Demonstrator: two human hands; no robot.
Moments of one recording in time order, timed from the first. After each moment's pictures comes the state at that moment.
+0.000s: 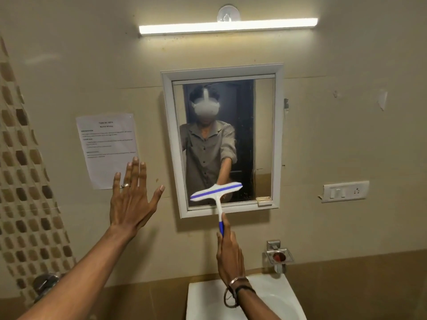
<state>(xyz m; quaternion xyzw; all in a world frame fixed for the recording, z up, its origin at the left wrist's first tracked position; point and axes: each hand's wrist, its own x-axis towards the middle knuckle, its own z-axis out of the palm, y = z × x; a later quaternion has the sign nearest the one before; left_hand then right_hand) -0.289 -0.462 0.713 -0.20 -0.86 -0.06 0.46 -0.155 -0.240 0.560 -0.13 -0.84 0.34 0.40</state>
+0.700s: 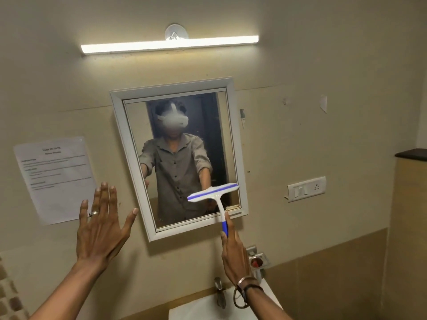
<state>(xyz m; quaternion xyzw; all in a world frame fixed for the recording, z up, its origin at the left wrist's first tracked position) -0.285 -0.434 0.713 -0.23 -0.86 -0.06 0.45 -0.127 -0.158 0.582 -0.16 -0.79 0.40 0.43</state>
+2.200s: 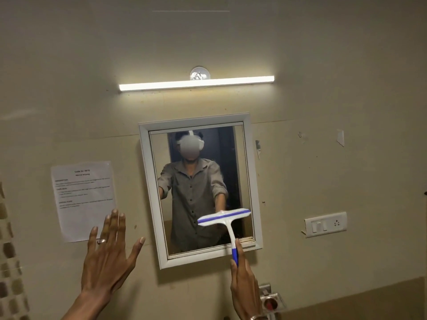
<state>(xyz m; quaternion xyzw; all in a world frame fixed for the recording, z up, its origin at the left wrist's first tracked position) -0.278 -0.459 0.712 -0.23 -0.86 -0.05 0.45 -0.136 -0.158 0.614 -0.17 -0.80 0.37 0.43</state>
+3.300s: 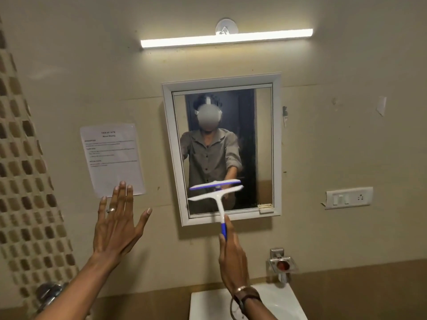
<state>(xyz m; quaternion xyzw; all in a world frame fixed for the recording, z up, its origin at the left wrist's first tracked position) -0.277 -0.506 0.685 -0.18 -0.88 -0.03 0.43 -0.145 -0.243 0.580 -0.12 -0.83 0.36 0.40</state>
